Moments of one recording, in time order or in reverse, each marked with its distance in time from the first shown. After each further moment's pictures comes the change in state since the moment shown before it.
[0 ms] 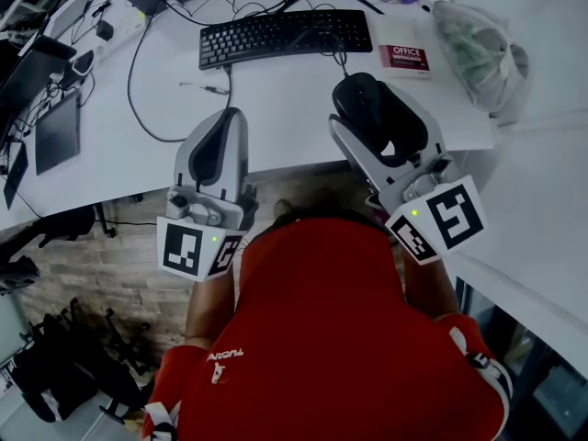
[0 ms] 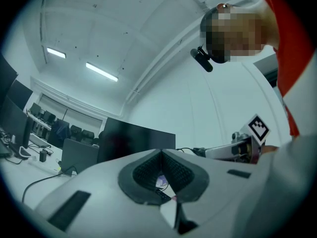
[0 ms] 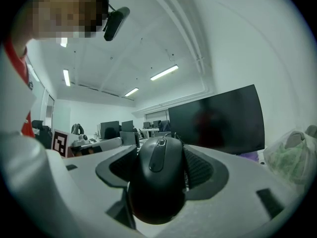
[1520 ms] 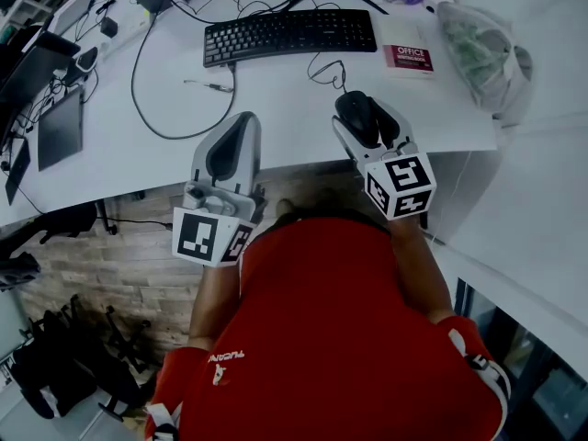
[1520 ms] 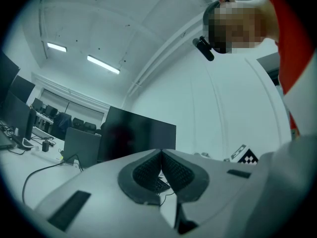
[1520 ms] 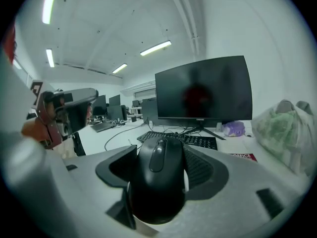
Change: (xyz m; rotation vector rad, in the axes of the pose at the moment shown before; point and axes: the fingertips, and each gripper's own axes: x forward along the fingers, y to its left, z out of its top) left arm -0.006 0.002 -0.041 -0.036 0.087 0.013; right arm 0.021 -0.048 -0.150 0.001 0.270 -0.141
